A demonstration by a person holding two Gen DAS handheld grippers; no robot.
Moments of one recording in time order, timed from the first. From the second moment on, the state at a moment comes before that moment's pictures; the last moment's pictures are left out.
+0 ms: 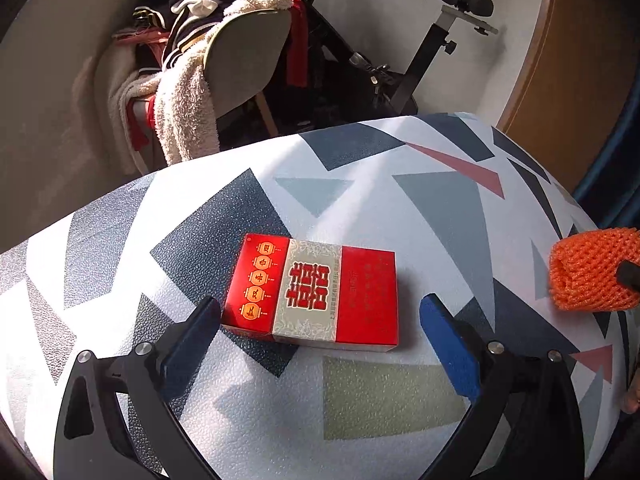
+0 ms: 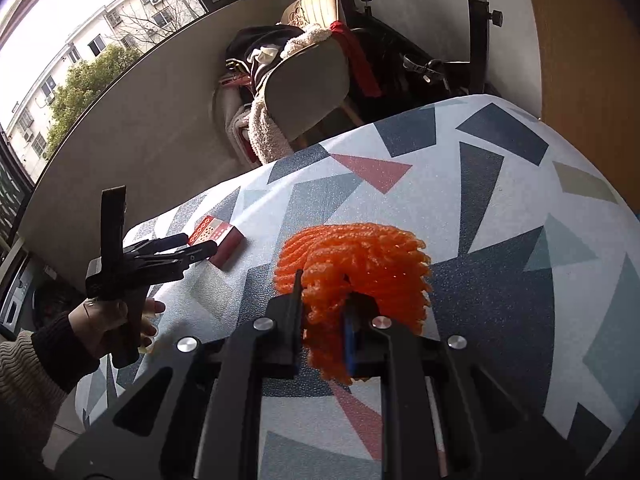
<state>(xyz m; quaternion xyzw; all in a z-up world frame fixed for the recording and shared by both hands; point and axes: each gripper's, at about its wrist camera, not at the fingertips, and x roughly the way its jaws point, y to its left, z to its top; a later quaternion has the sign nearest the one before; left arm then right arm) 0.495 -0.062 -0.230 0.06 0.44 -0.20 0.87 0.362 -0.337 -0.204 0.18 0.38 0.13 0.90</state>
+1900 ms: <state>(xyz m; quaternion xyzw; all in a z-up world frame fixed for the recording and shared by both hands) 0.016 -0.021 -0.193 0.00 0.45 -0.18 0.87 0.099 -0.224 -0.173 0.06 0.41 0.24 0.88</state>
